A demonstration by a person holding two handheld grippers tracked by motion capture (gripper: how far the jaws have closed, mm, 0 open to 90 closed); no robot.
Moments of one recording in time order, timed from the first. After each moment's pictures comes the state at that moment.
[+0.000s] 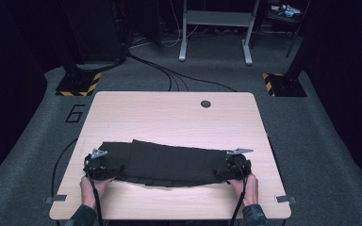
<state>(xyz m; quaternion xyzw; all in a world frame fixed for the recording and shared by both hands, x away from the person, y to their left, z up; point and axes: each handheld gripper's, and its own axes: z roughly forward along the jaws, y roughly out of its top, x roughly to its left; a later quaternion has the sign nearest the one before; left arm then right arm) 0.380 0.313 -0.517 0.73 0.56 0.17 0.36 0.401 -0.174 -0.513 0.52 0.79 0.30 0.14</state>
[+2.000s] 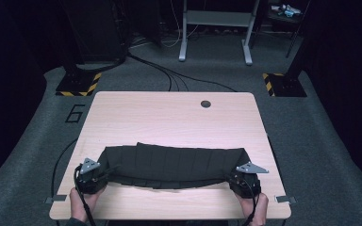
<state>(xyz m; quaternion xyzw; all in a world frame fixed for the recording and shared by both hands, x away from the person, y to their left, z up) 0.332 0.324 -0.488 0.74 0.51 0.19 0.39 0.328 -0.181 -0.484 0.50 0.76 0.37 0.18</state>
